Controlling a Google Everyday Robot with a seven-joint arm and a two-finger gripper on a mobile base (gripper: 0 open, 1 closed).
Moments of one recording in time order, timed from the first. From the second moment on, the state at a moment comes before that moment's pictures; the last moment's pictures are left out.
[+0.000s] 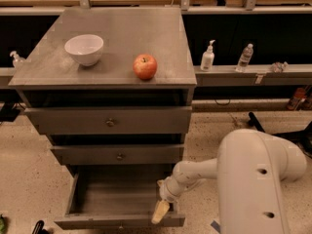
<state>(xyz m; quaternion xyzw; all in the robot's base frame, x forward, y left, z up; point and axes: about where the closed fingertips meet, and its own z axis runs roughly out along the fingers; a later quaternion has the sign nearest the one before) 0.503 -0.016 0.270 -0.62 0.74 0.22 0.15</state>
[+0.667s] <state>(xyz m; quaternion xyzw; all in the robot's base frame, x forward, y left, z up) 0.503 0.004 0.249 -0.64 0.72 0.24 0.12</state>
